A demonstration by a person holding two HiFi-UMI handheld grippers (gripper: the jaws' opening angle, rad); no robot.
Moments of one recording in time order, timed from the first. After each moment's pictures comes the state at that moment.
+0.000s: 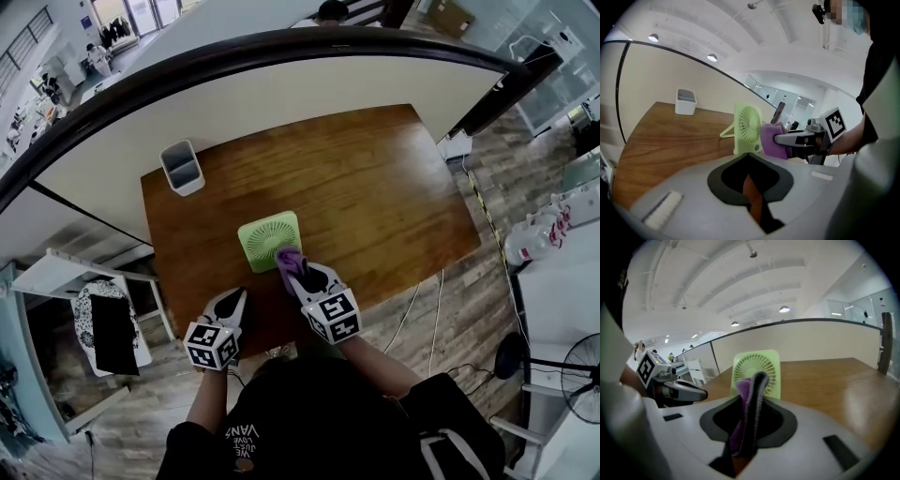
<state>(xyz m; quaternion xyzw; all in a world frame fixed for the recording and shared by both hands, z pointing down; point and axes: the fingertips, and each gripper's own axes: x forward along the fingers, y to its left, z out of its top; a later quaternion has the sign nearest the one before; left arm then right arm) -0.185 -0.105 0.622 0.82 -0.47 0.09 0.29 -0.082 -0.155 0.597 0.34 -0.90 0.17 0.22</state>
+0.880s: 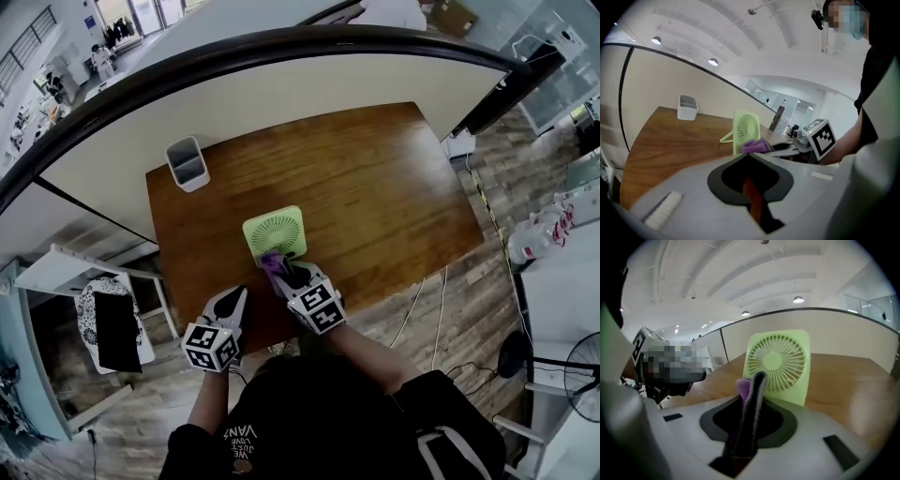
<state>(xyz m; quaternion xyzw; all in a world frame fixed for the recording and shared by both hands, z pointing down) -0.194 -0.097 0.602 0.83 -0.48 0.07 0.28 -0.128 -0.146 0.627 0.28 -0.91 0.15 0.27</state>
